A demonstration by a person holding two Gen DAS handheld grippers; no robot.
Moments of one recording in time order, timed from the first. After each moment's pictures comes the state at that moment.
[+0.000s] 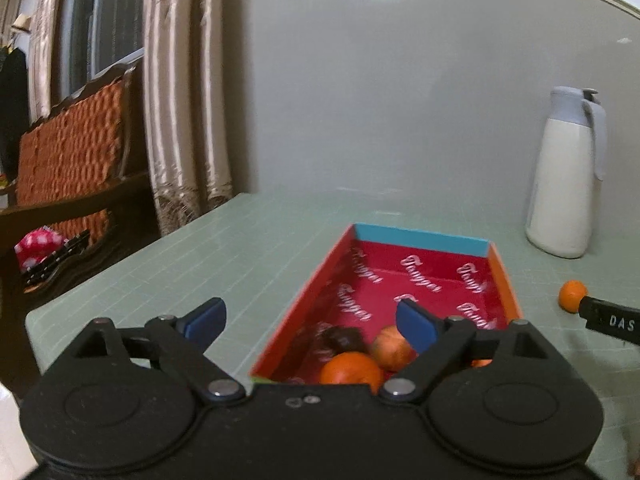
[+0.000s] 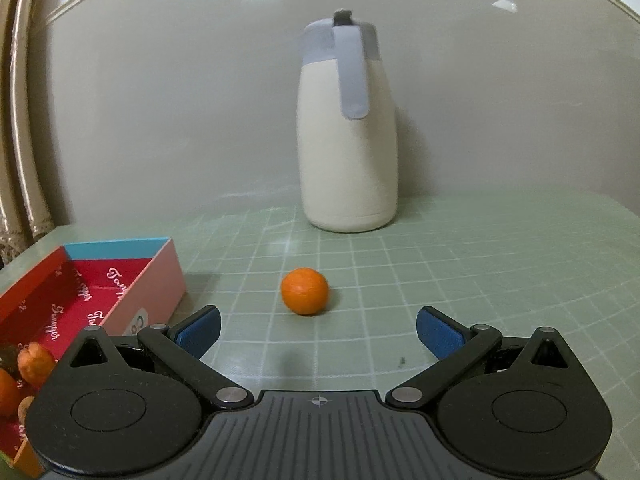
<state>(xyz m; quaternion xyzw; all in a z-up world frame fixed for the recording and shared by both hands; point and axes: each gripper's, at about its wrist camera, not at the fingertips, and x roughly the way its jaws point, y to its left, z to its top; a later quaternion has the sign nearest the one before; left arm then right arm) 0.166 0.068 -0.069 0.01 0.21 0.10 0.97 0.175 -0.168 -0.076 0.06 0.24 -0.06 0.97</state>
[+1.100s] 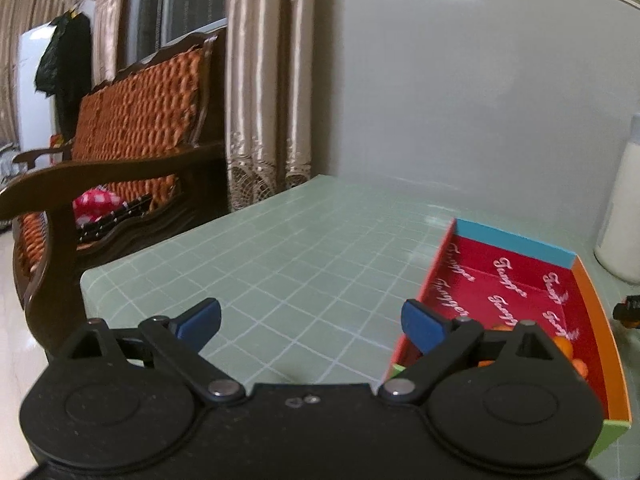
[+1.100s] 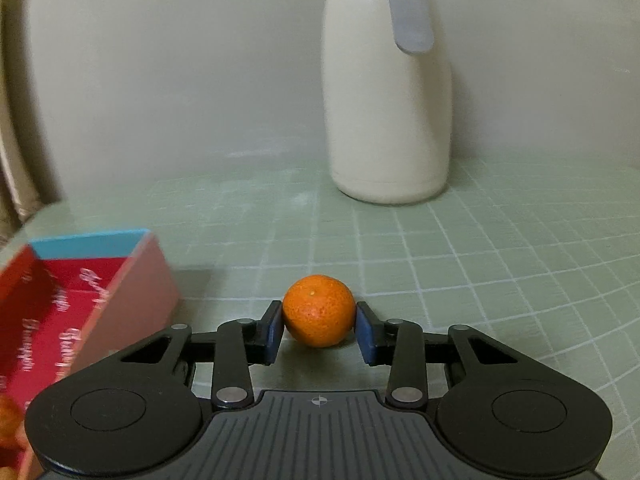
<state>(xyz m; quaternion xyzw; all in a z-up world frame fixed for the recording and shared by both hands) 0.156 0.129 -0.076 -0.05 0.22 0.19 0.96 0.248 -0.160 -0.088 0.08 0.29 -0.02 0.95</state>
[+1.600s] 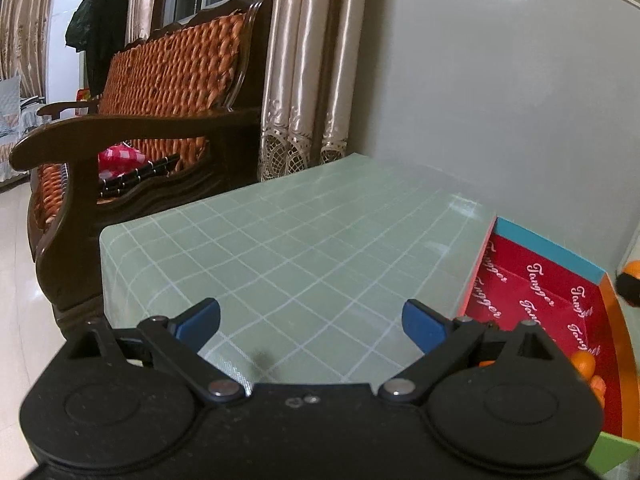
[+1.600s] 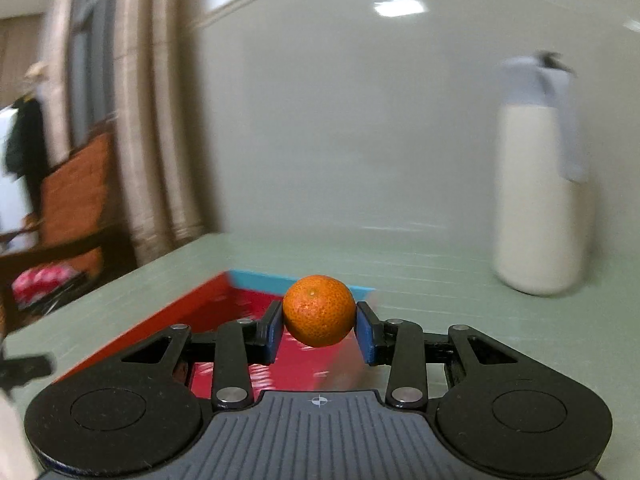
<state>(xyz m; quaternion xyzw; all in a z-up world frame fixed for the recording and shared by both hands) 0.154 0.152 -0.082 -0.10 0.25 0.22 0.94 0.192 -0.095 -0.049 0.03 0.18 0.20 0.96</state>
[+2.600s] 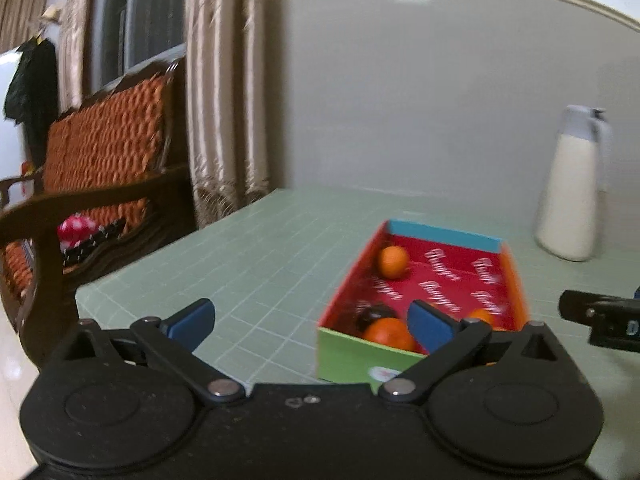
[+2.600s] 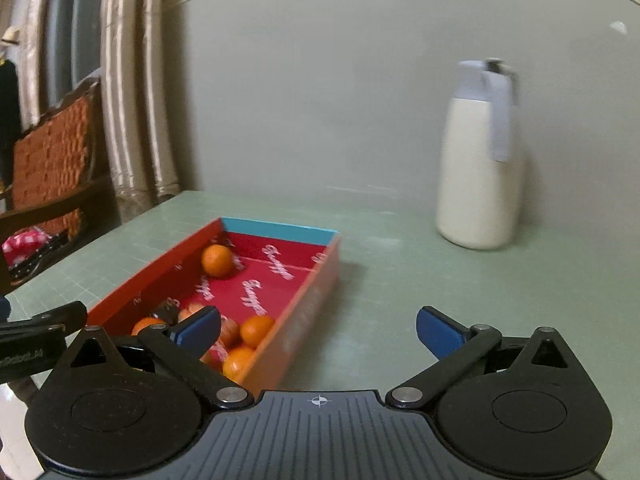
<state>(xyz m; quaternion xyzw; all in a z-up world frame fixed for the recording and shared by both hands) 0.099 0.081 -0.044 0.00 0.21 0.12 0.97 0.099 -0.120 -0.013 0.02 0.25 0.10 0.96</state>
